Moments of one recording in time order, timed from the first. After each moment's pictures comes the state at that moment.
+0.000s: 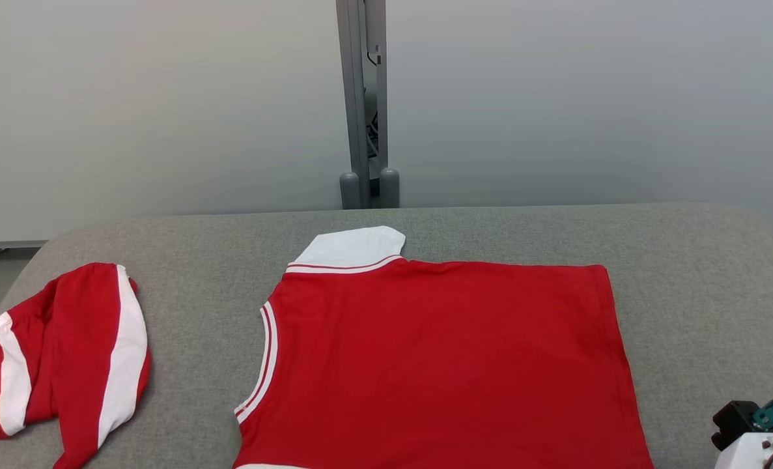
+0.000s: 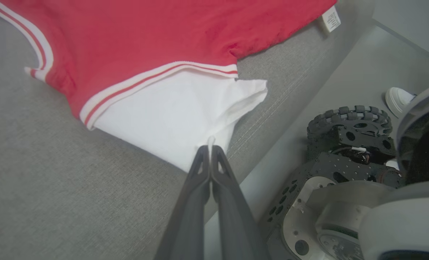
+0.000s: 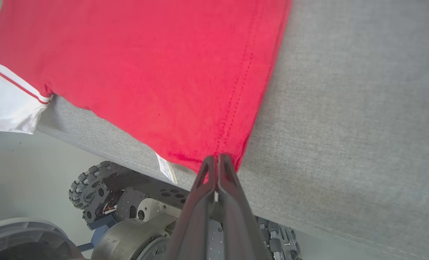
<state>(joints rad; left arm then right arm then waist) -0.22 0.86 -1.28 0.06 -0.88 -0.13 -0.12 -0.38 -0.83 1.20 0.36 1.53 0.13 0.36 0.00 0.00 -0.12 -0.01</state>
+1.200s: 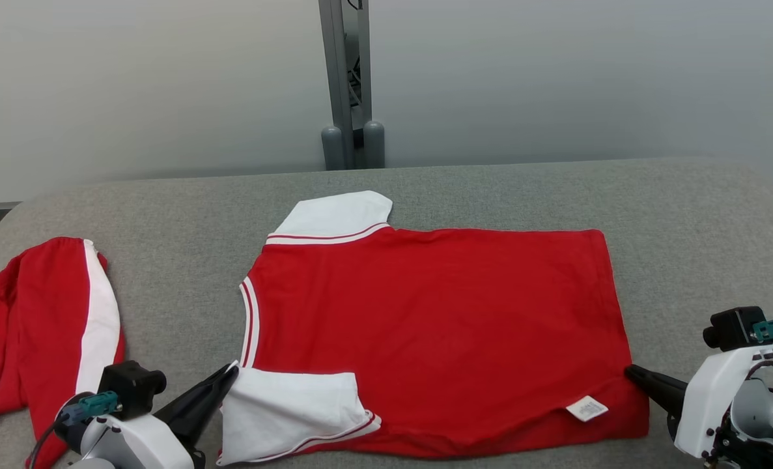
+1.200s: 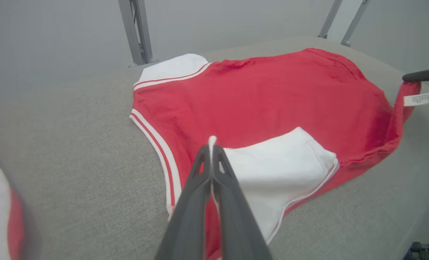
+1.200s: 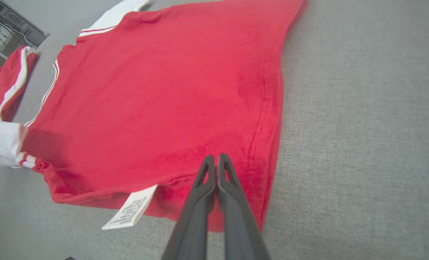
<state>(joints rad) -0.36 0.63 -0.98 0.39 -0.91 -0.12 -0.26 -0.52 -0.69 1.11 0.47 1.38 0.13 0.07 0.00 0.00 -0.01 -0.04</state>
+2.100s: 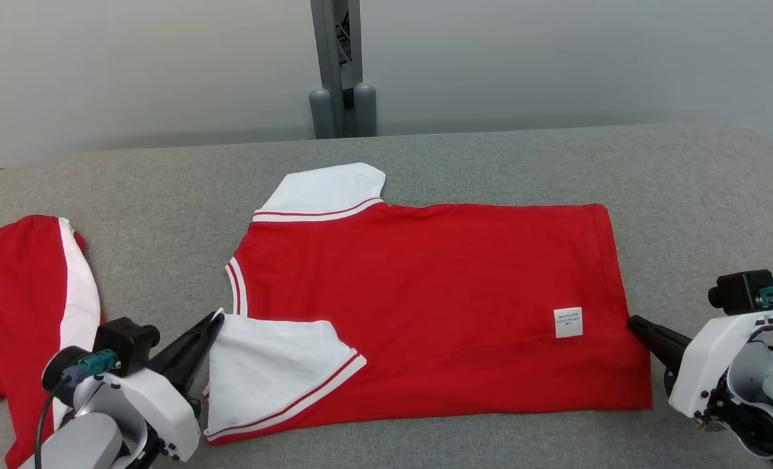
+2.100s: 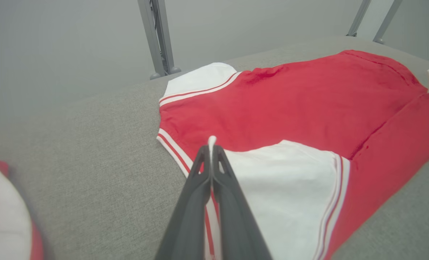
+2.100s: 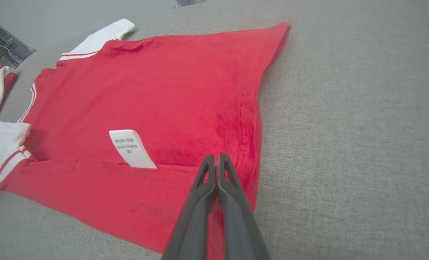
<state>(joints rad) -0.40 0.53 -0.81 0.53 -0.74 -0.13 -0.26 -0.62 -0.65 1.13 0.57 1.34 0.13 -0.03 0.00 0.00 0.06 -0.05</state>
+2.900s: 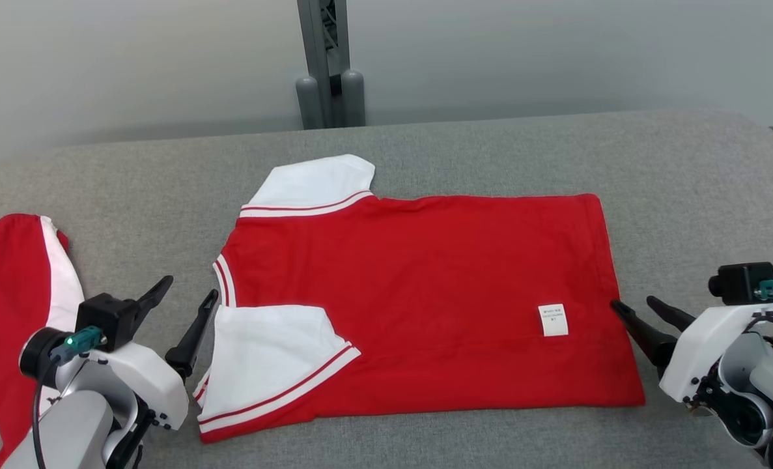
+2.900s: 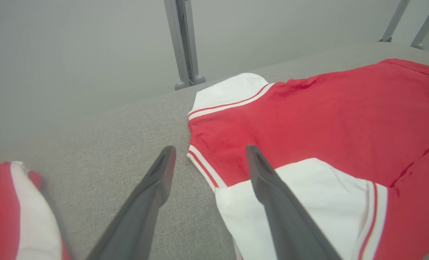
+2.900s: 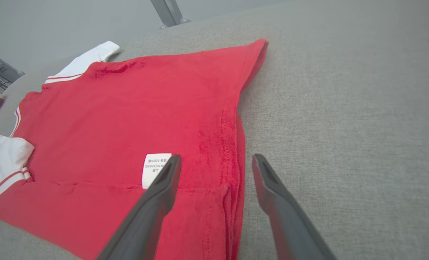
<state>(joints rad) -0.45 0.44 -0.63 0.66 -0.59 -0.12 -0.26 -0.67 -0.59 1.15 0.67 1.36 0.13 -0.12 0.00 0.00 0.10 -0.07</state>
